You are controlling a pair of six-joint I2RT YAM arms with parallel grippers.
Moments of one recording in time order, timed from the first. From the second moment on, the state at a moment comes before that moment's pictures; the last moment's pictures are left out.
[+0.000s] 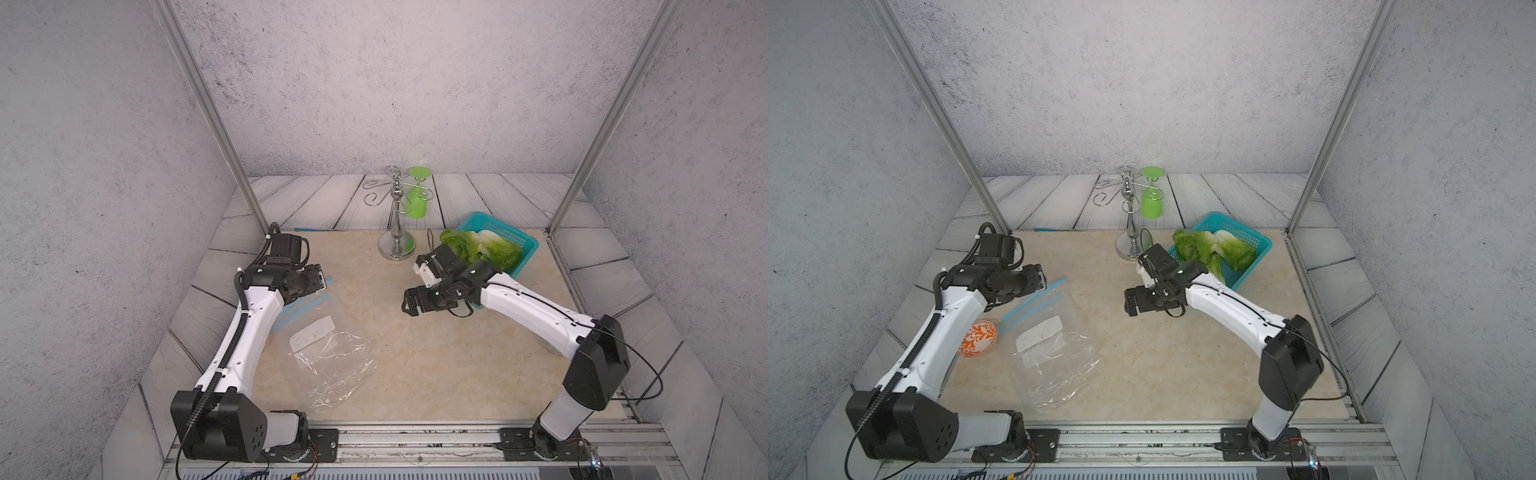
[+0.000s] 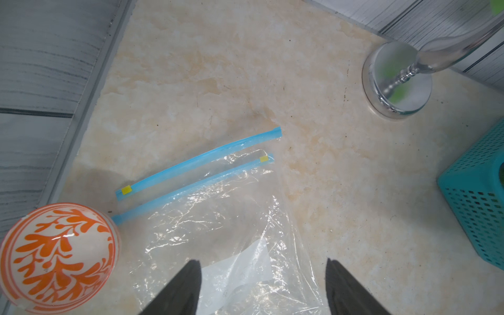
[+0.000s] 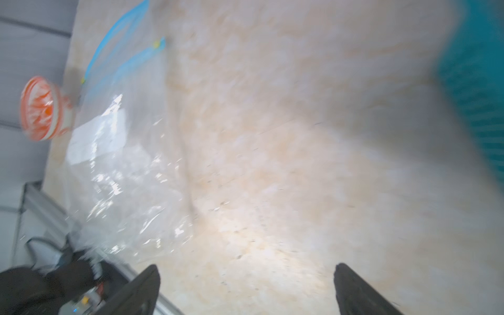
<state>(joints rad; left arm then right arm) -0.09 1.33 1.29 -0.91 0.00 -0.37 0.75 1.74 1.49 -0.81 -0.27 0.42</state>
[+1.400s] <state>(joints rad) -0.08 1.41 1.17 -0.76 0.20 -0.43 0.85 2.12 1.90 -1.09 0.28 -0.44</state>
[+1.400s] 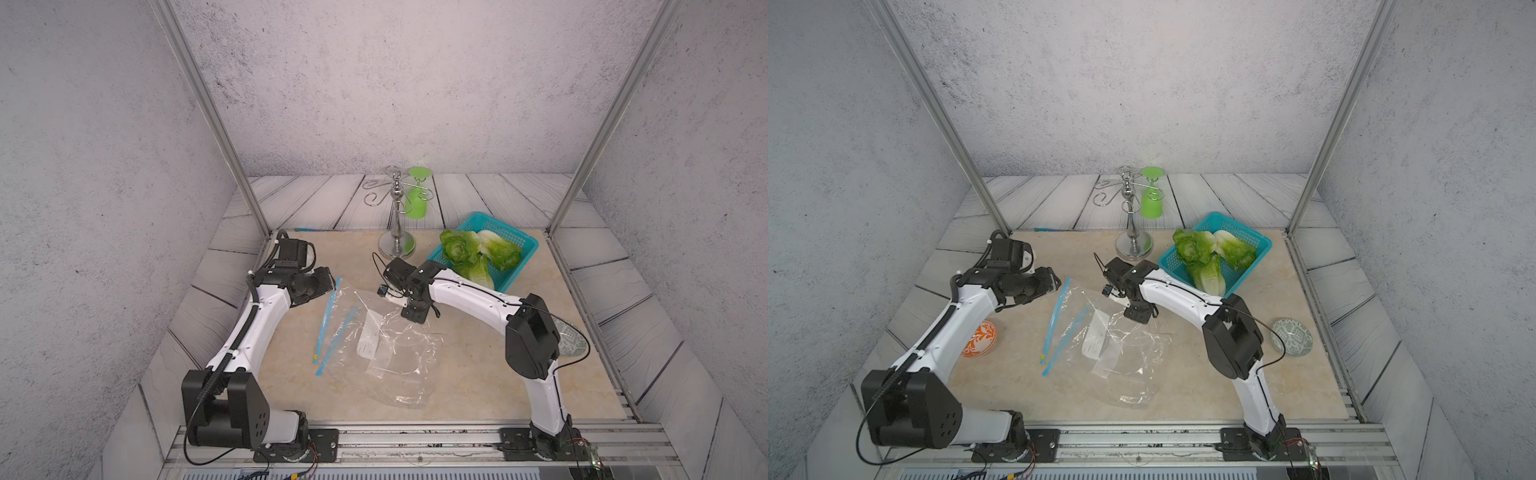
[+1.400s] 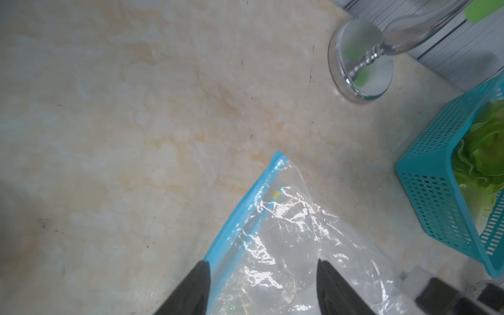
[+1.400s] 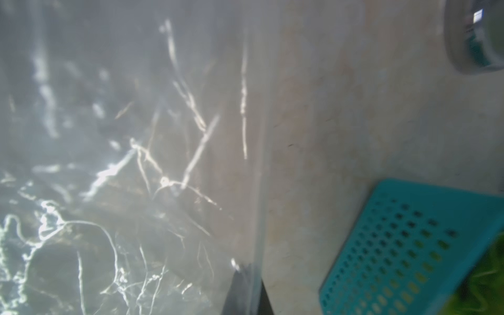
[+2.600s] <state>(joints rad) 0.00 1.50 0.92 -0.69 0.21 -0.53 0.69 1.61 1.20 -0.91 -0.27 0.62</state>
